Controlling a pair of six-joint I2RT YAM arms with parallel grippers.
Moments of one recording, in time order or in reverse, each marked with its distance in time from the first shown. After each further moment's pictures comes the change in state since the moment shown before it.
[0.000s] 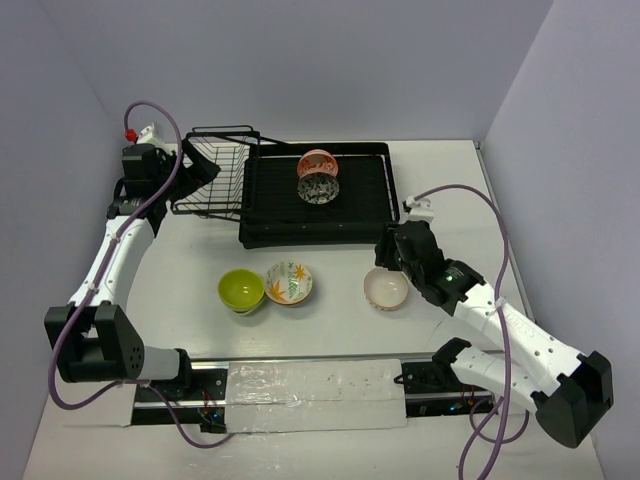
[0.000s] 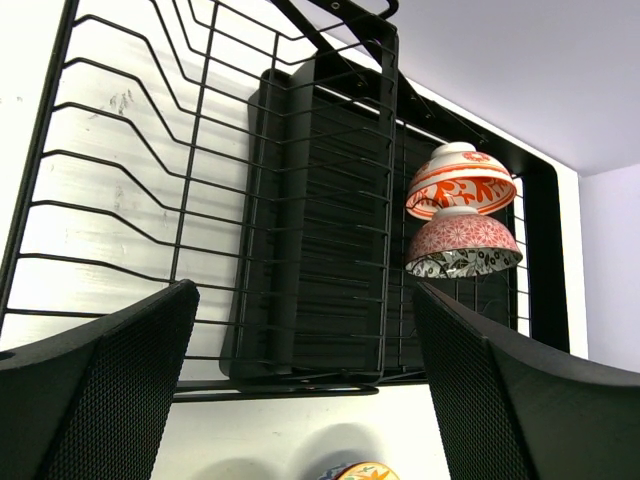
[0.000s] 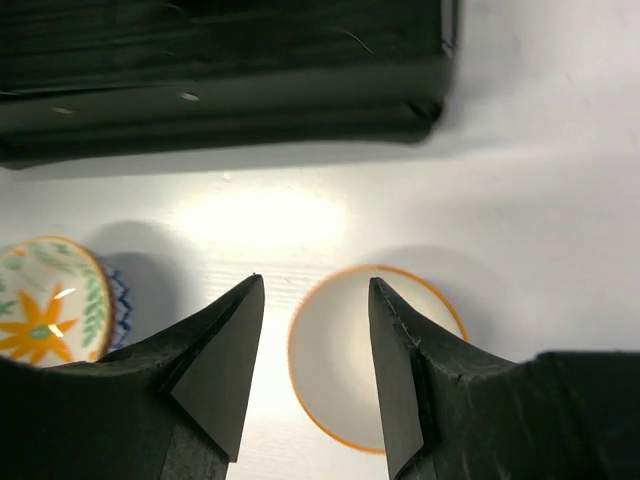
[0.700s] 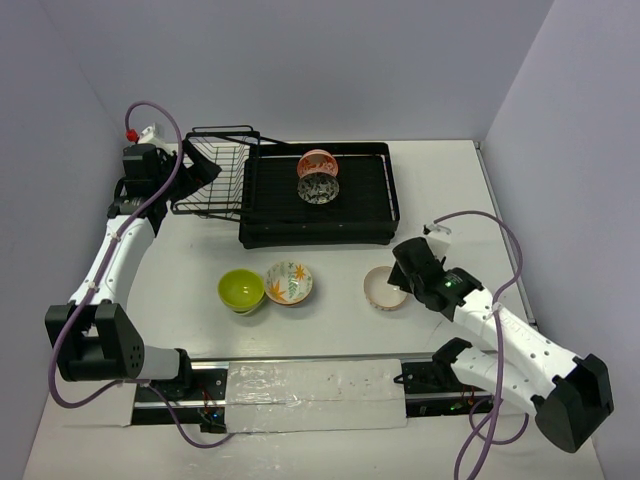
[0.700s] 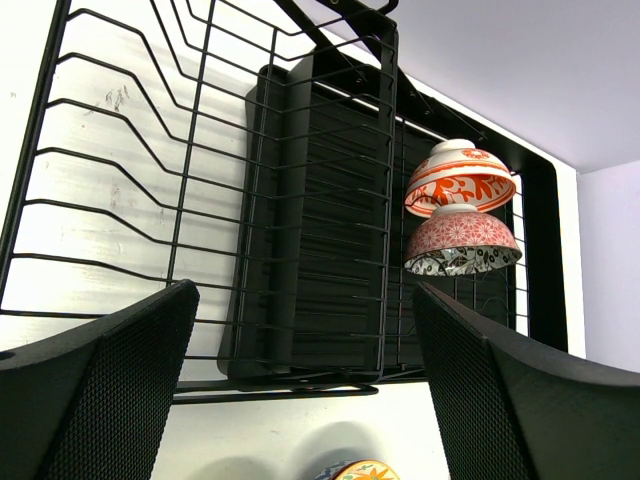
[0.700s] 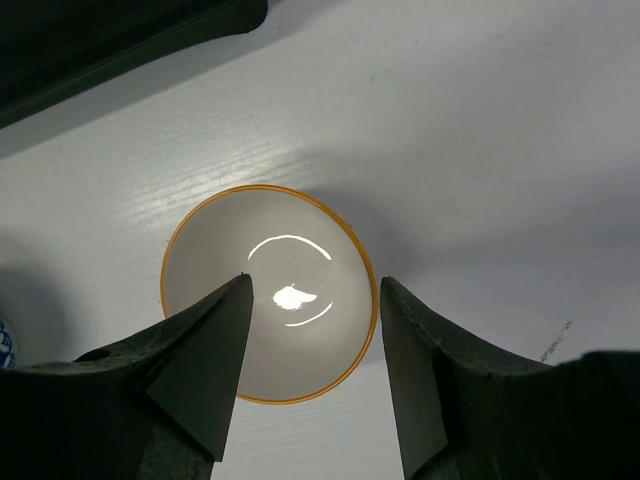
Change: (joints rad) left arm -0.004 0.006 0.000 0.000 0.010 -0.004; right arm -0.028 -0.028 -0.095 -0.262 0.124 0.286
